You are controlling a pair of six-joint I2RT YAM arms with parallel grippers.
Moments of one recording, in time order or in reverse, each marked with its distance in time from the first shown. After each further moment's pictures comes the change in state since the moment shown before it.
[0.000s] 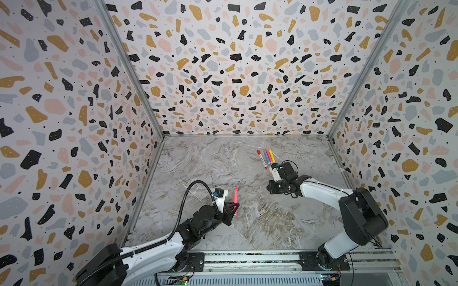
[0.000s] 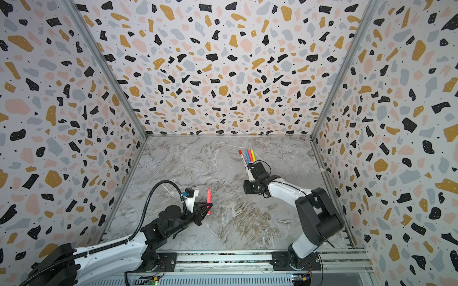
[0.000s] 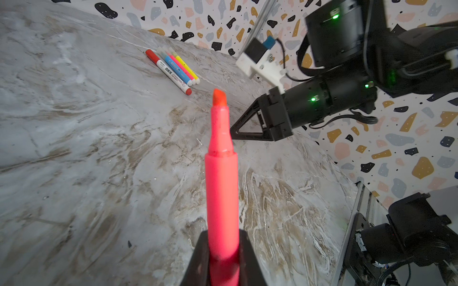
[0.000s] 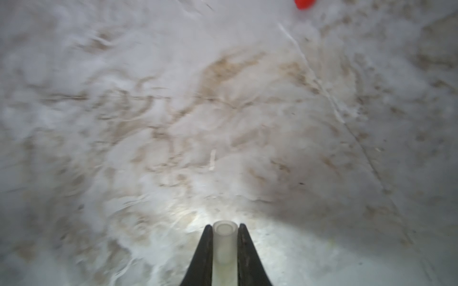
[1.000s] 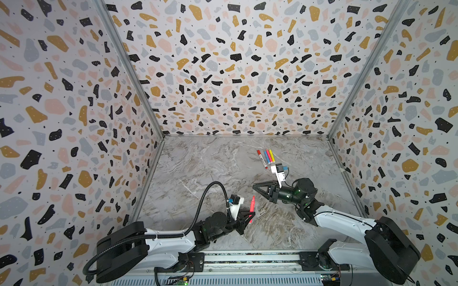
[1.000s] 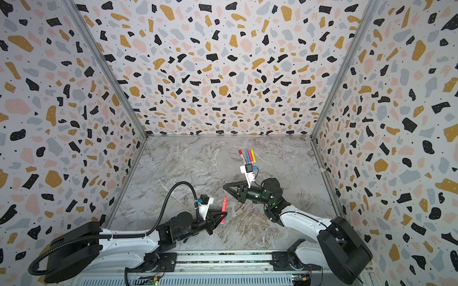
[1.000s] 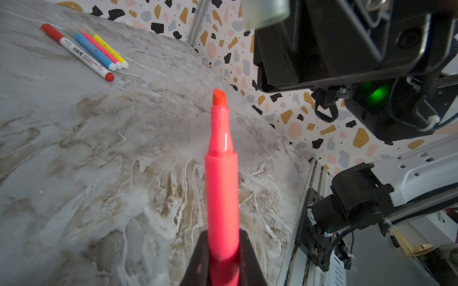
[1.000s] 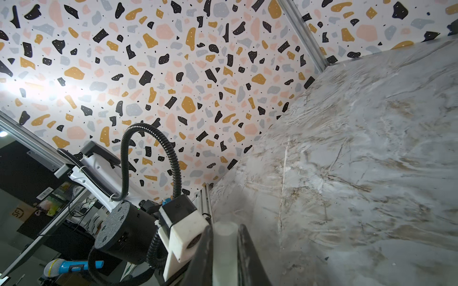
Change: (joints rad) left arm -0.241 0.260 0.048 0.281 -0.038 -0.027; right arm 0.133 -0.277 -0.394 1.082 -0.419 0.418
